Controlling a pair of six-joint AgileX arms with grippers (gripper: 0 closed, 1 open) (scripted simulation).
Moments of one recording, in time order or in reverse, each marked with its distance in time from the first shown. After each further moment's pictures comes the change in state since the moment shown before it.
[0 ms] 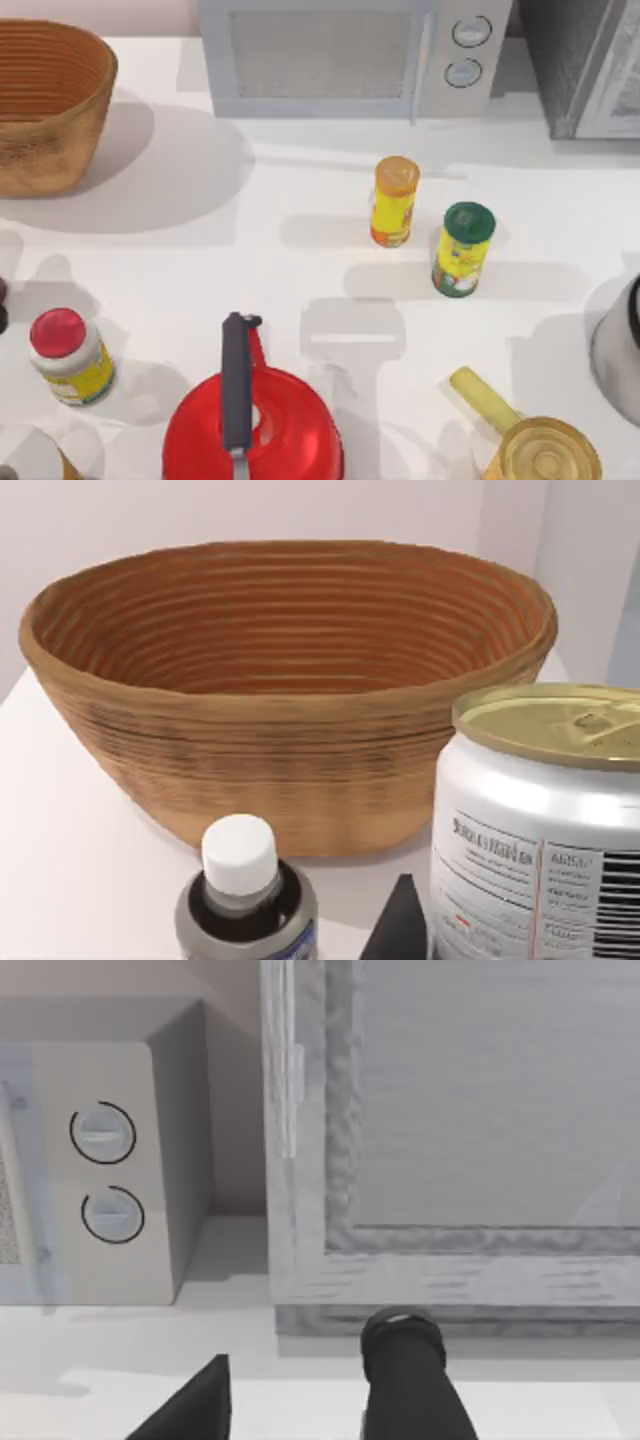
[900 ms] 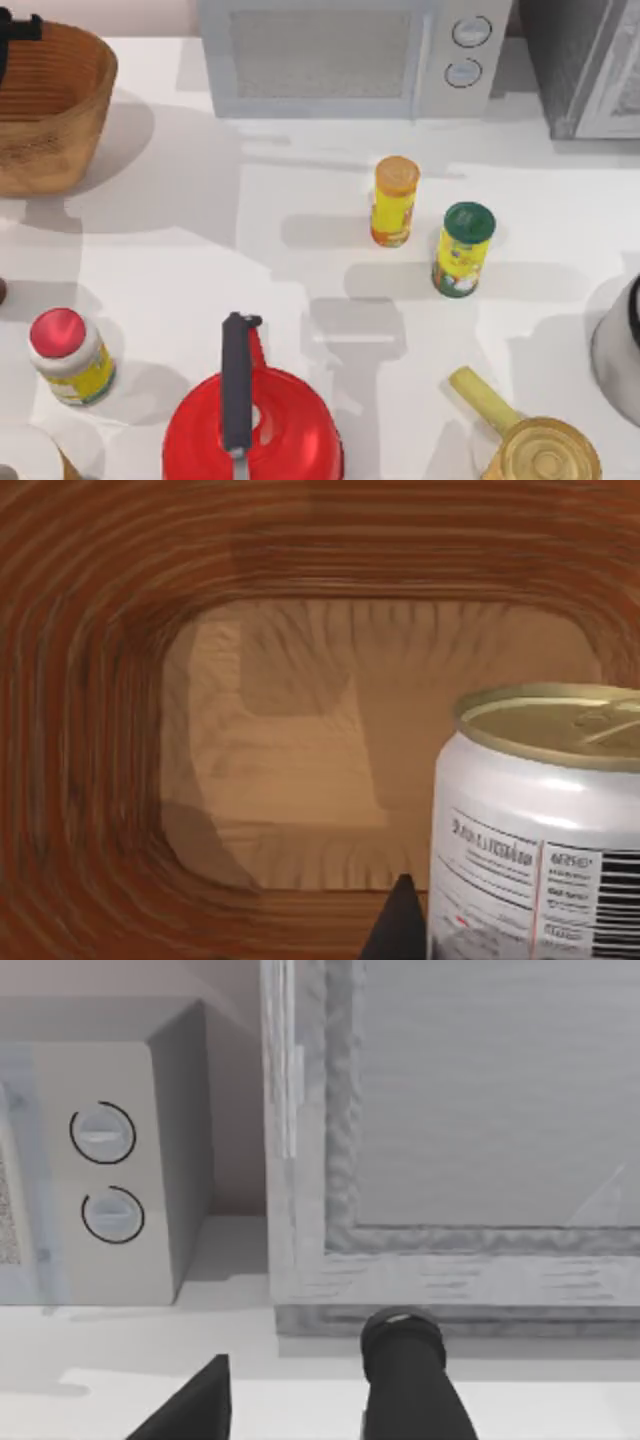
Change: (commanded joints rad) left arm 0.069 1.750 1.574 -0.758 0.044 0.078; right arm 0.000 0.000 0.000 0.000 0.000 0.000
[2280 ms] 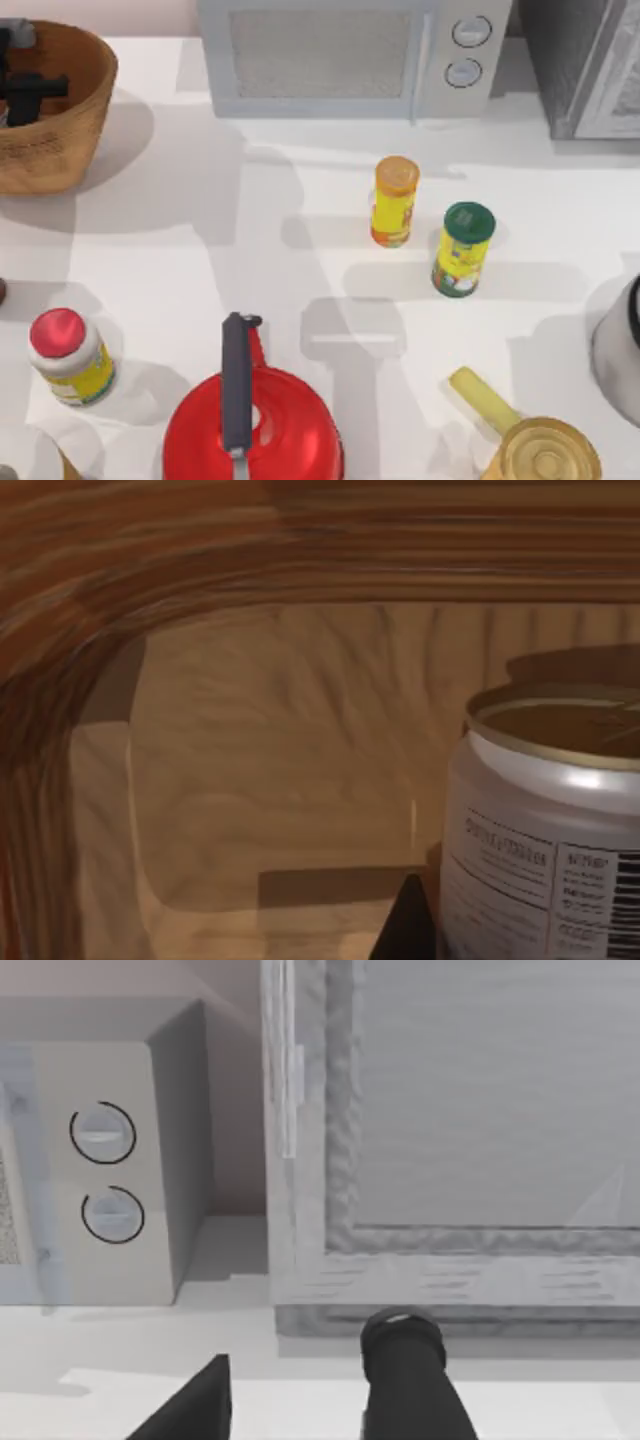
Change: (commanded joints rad) left arm 0.024 0.565 0.511 -0.269 0.020 0.041; right arm 0.000 0.000 0.000 0.000 0.000 0.000
